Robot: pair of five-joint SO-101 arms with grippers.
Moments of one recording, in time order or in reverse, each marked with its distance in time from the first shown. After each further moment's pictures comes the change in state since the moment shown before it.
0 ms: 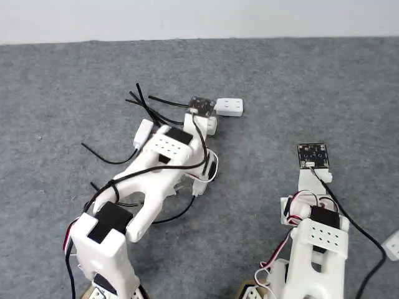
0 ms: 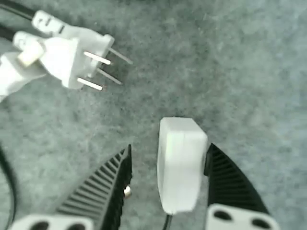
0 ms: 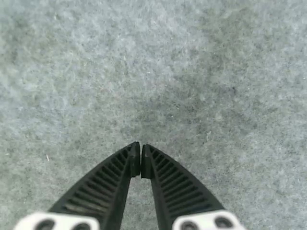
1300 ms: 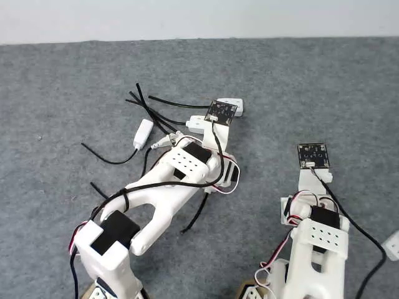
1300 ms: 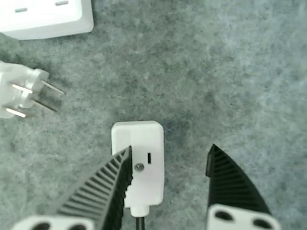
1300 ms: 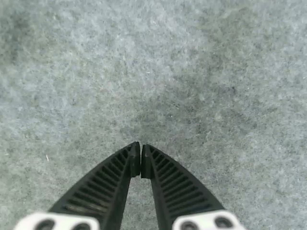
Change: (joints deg) left arm 8.3 -1.5 6.8 -14.9 6.9; right arm 0.1 0.0 0.0 0.0 0.0
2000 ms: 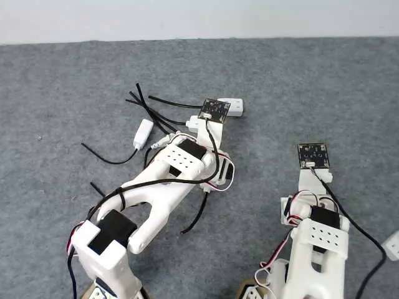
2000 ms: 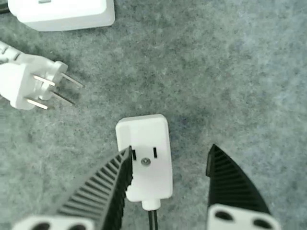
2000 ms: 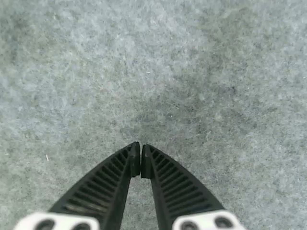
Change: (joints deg) left arm -1.9 -0.1 -0.1 2.5 0.0; right arm 0.0 0.0 0.0 0.0 0.0
